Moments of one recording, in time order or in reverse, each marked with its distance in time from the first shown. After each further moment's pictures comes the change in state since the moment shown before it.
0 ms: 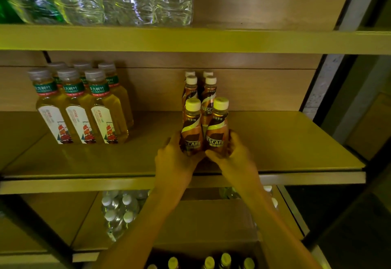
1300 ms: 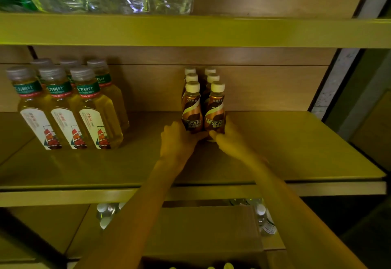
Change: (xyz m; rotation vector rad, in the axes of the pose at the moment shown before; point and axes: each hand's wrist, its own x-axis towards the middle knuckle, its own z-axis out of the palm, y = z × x) left_hand 0.087 -0.004 0.031 0.063 -0.133 -0.127; right_hand 0.097 -0.011 0.005 -0.150 -0.182 0.001
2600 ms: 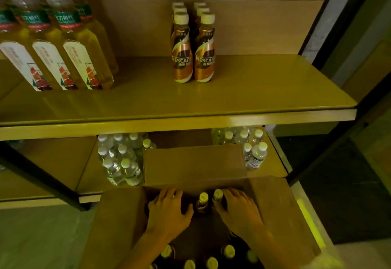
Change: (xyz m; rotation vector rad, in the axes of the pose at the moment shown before) left_hand -0.258 -0.189 0.071 0.622 -0.503 0.051; right_hand -0.254 0.194 0.095 -0.674 -0.243 0.243
